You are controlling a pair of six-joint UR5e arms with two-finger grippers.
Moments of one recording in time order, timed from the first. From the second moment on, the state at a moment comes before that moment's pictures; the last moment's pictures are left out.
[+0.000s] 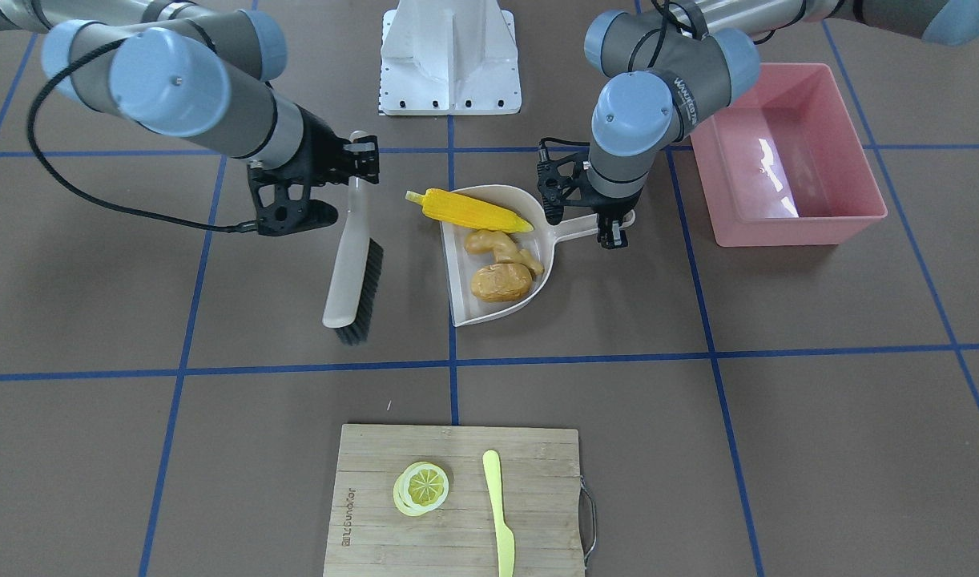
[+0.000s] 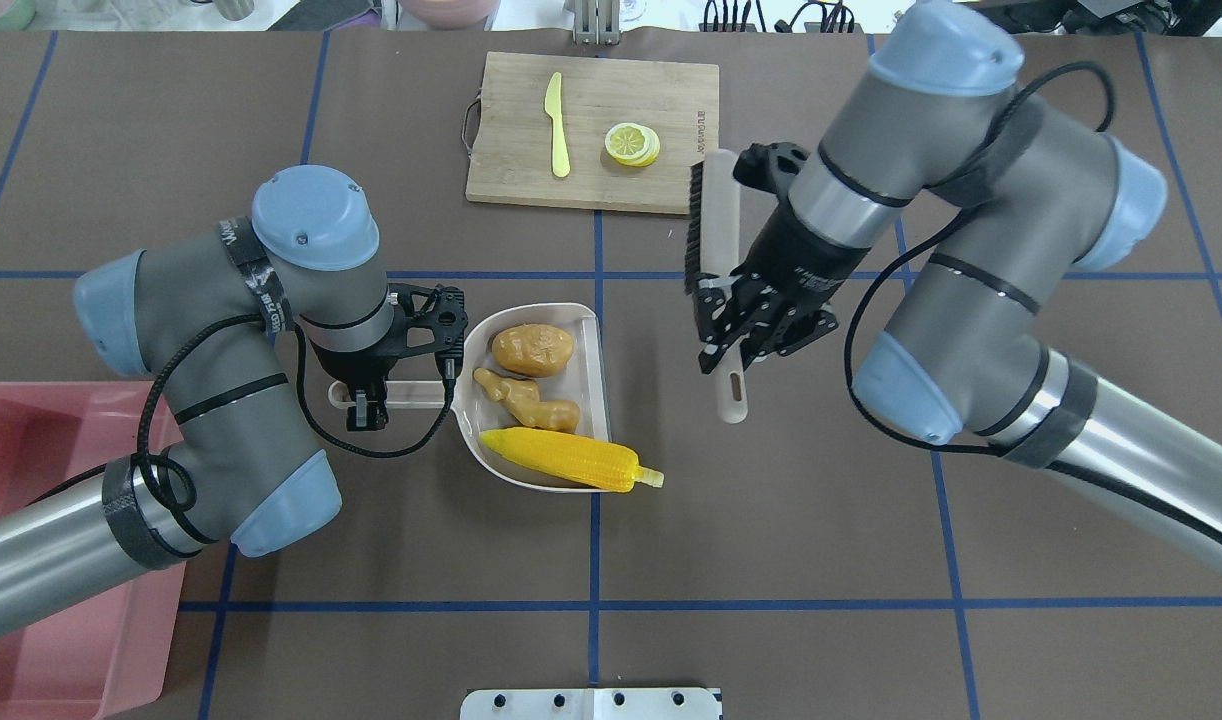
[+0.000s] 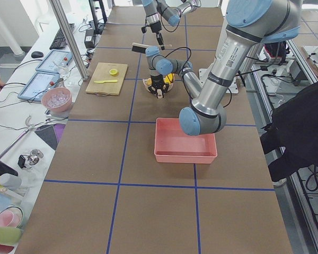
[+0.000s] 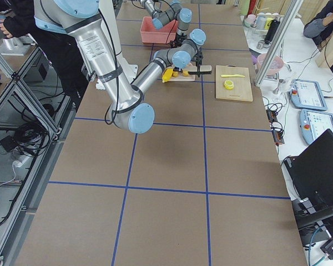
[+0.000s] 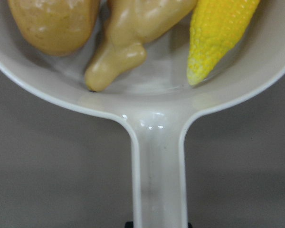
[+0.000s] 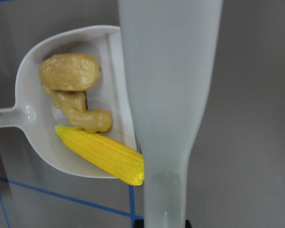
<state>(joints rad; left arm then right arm) -0.62 -2.12 -1.74 -1.37 -2.05 0.47 0.82 -1.03 1.79 -1.55 2.56 1.07</state>
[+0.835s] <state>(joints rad) -0.62 -2.12 -1.70 -1.63 -2.05 0.34 1.05 -1.37 1.82 -1.63 2.54 0.61</state>
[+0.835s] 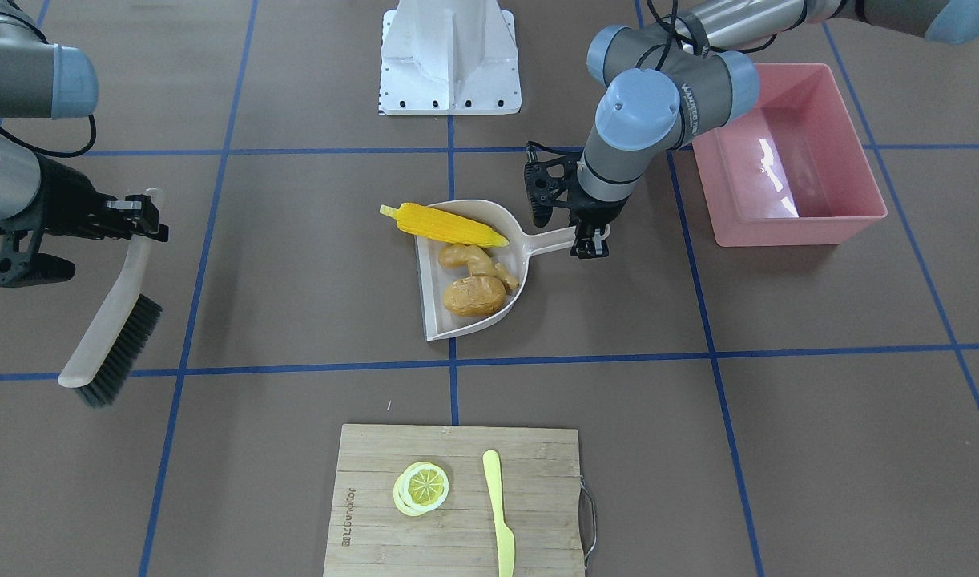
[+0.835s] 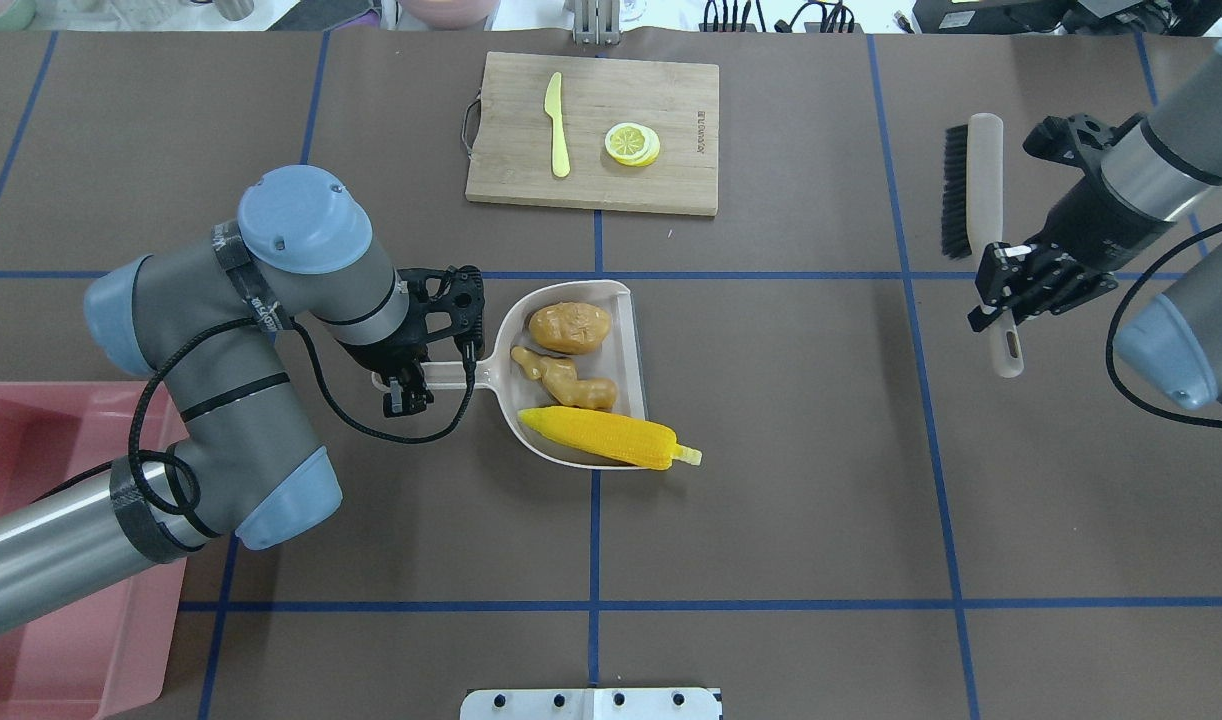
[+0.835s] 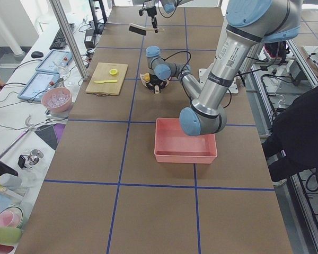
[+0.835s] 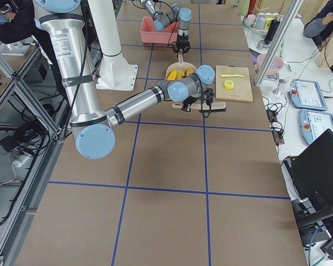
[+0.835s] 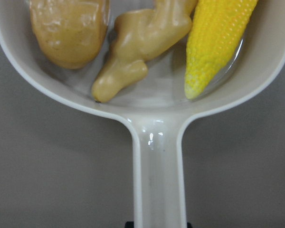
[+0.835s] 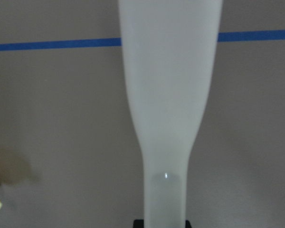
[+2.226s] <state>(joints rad) -0.77 -1.96 -1.97 -1.71 -2.21 0.15 1.11 -1.45 1.64 -1.94 2.39 0.09</state>
